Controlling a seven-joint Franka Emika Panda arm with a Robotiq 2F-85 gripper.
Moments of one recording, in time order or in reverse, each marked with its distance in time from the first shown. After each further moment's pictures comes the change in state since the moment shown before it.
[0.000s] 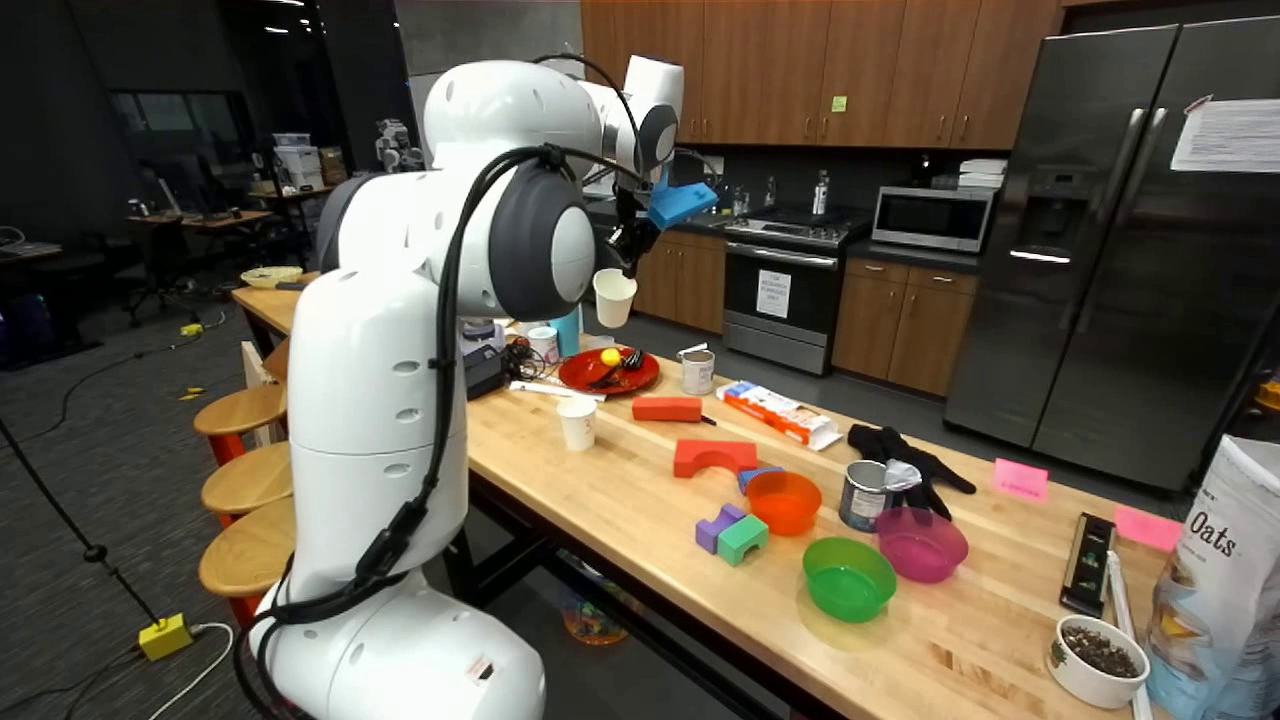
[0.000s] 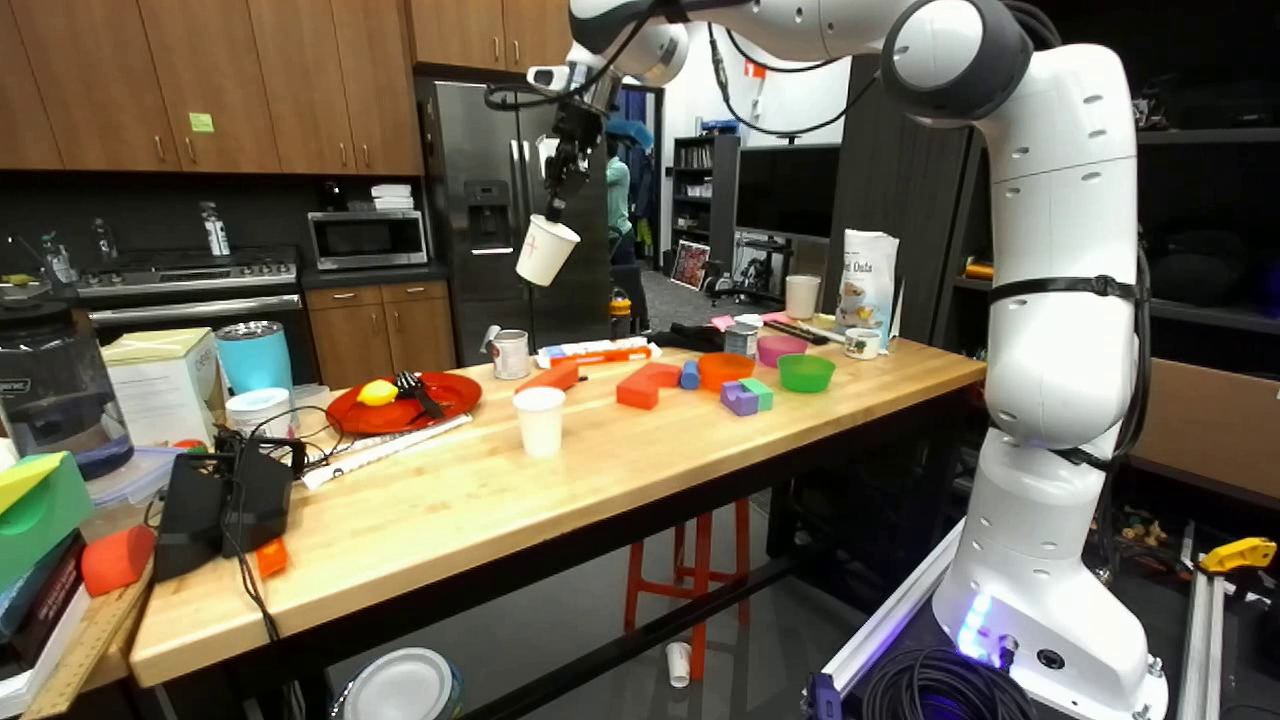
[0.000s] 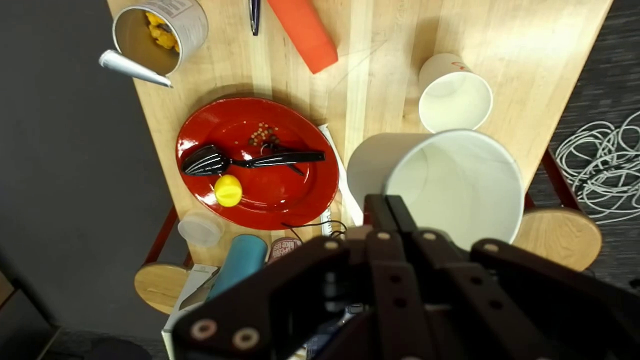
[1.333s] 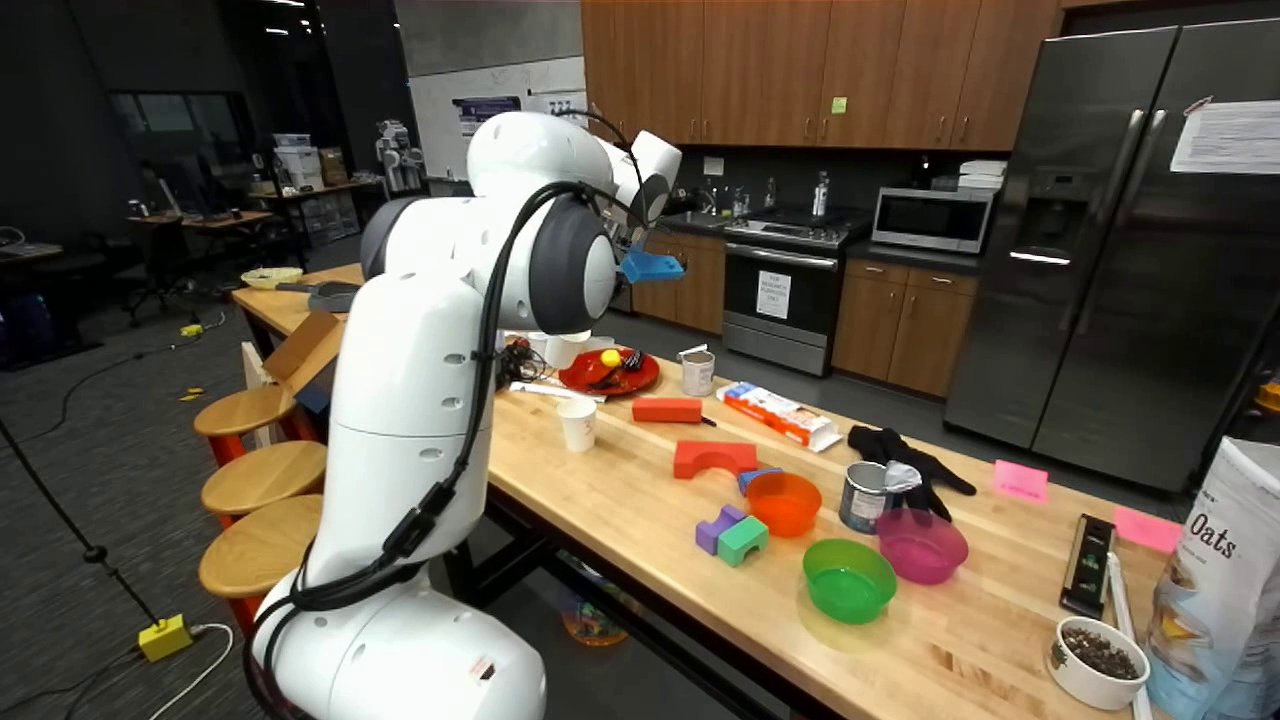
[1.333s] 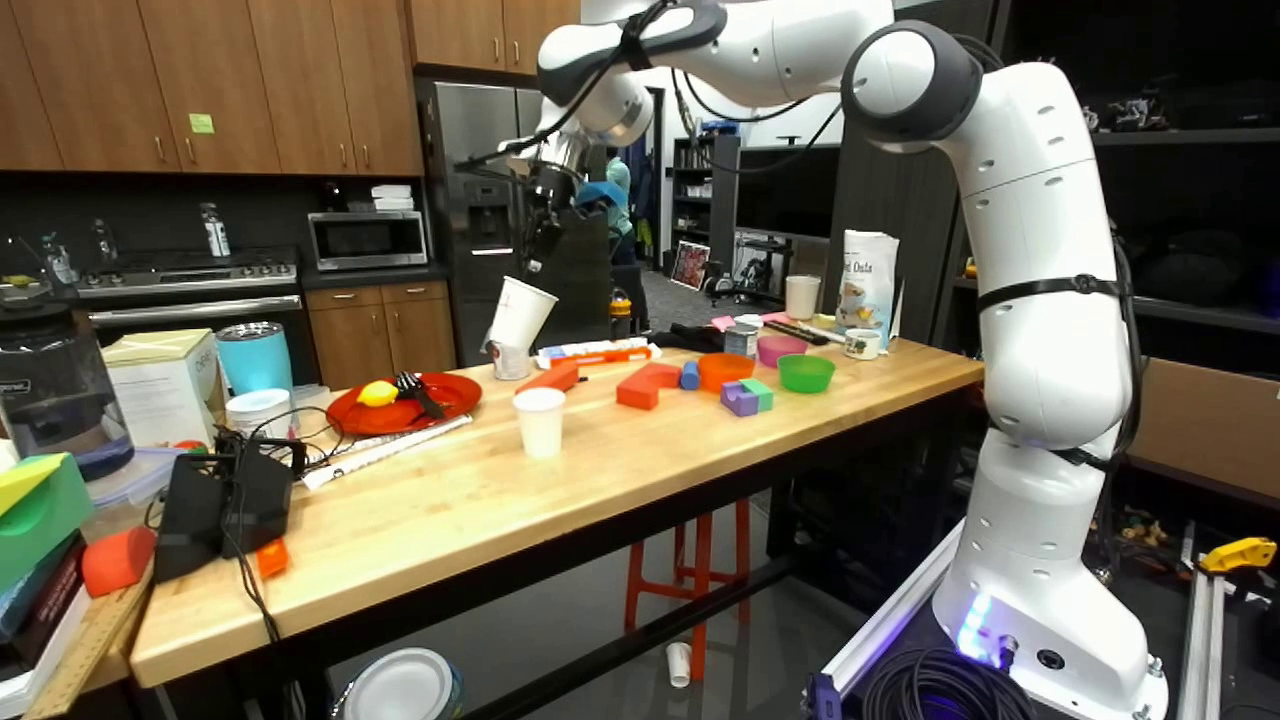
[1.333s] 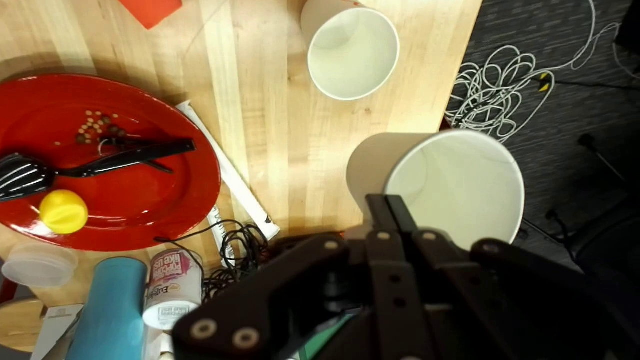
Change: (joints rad) arm 0.003 0.135 0.062 -0.005 0.165 -0.118 0.037
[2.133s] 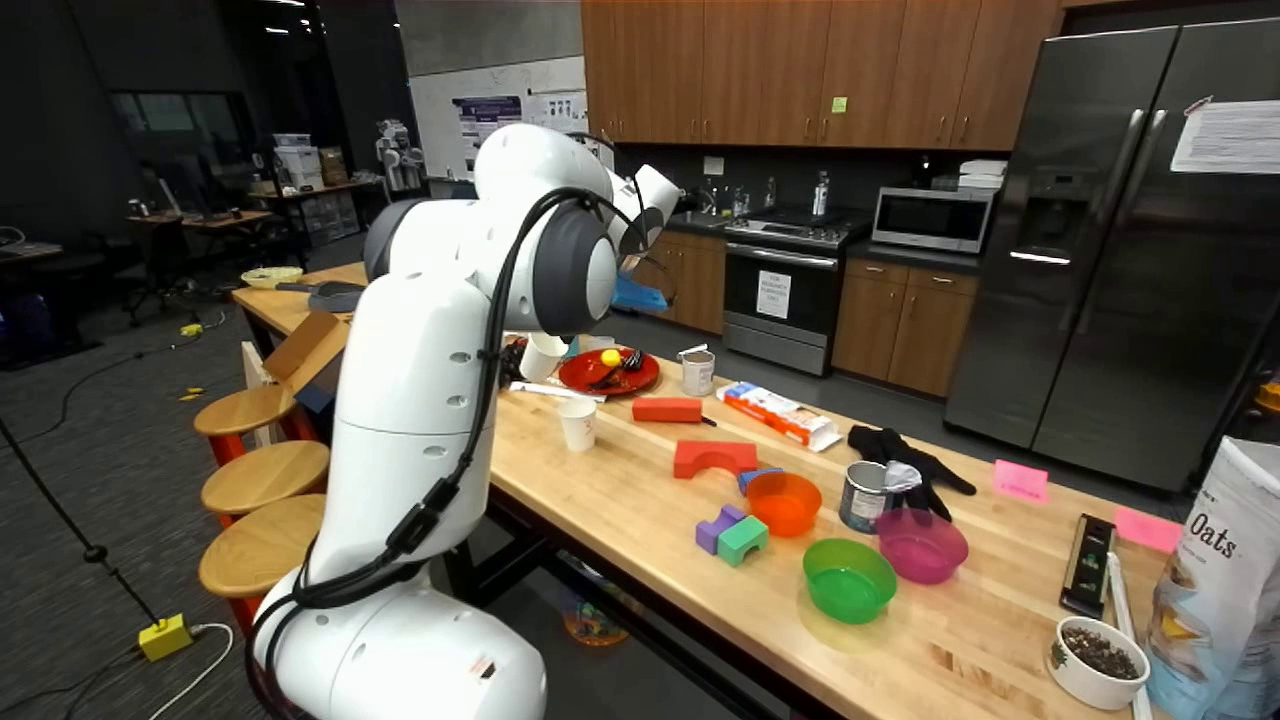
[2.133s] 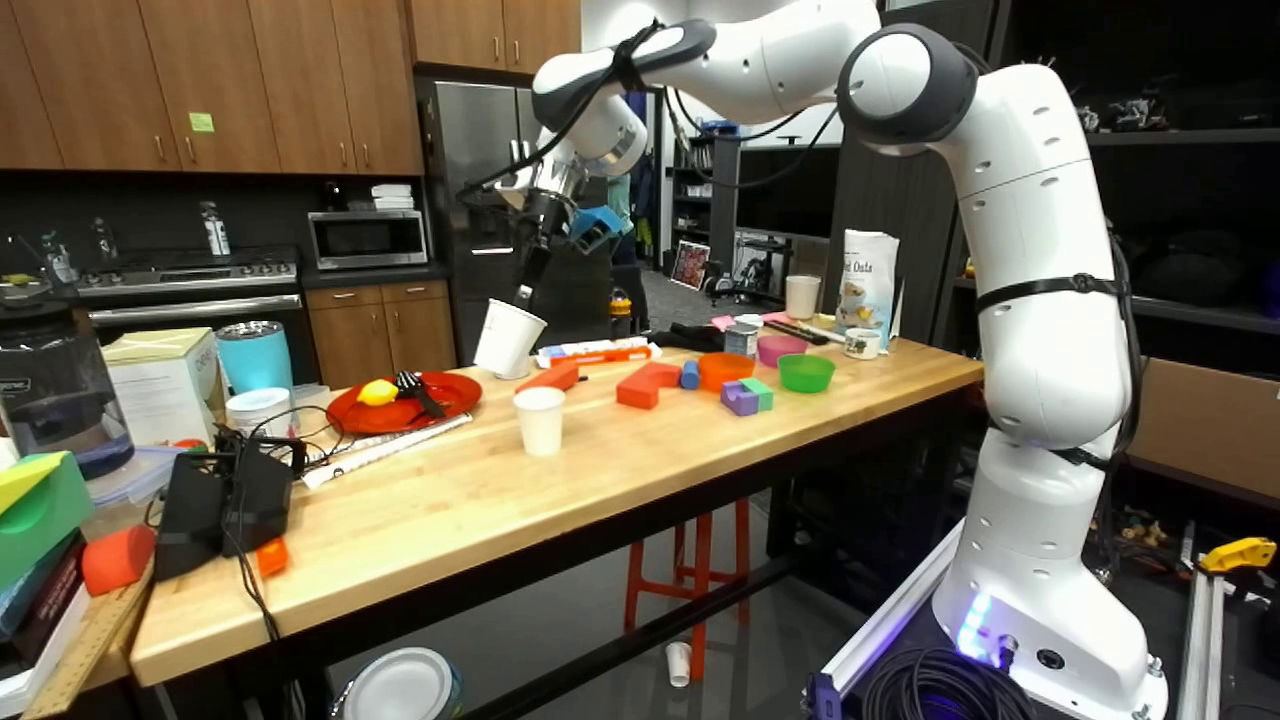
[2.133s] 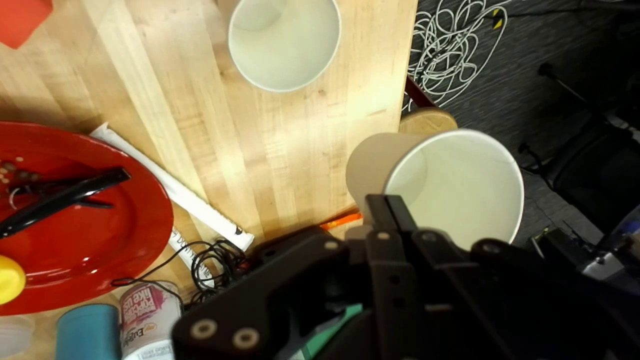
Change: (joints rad) arm 0.003 0.015 0.013 -0.085 0.117 0.013 0.118
